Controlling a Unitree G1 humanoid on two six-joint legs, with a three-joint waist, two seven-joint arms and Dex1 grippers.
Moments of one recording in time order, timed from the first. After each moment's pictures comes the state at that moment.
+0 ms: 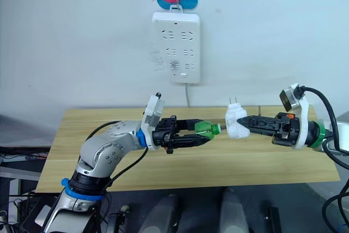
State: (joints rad) left arm -0.48 0.38 -0.16 -0.23 -0.73 0.70 -1.03; right arm -0.37 -1.00 -0.22 0.00 1.94 1.36 0.32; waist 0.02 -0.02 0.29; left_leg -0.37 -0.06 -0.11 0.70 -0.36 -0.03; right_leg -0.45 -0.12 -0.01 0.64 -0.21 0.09
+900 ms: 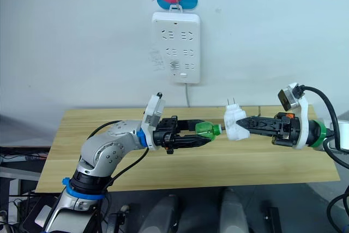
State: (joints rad) left arm -0.49 0.37 -0.16 -0.23 -0.73 0.71 -1.05; right arm -0.39 -1.05 -0.17 0.00 1.94 1.35 0.39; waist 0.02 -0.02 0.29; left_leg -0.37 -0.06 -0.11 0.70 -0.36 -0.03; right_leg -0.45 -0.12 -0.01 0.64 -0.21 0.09
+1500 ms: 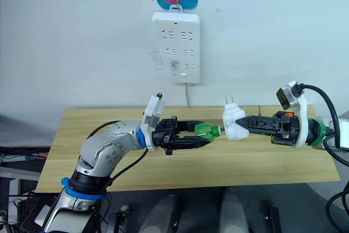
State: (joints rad) left arm -0.49 0.39 -0.17 -0.23 -0.72 0.71 -1.07; right arm -0.41 -1.05 -0.15 0.01 1.94 1.36 0.41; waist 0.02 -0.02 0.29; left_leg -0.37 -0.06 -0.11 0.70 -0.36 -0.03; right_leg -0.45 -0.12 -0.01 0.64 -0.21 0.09
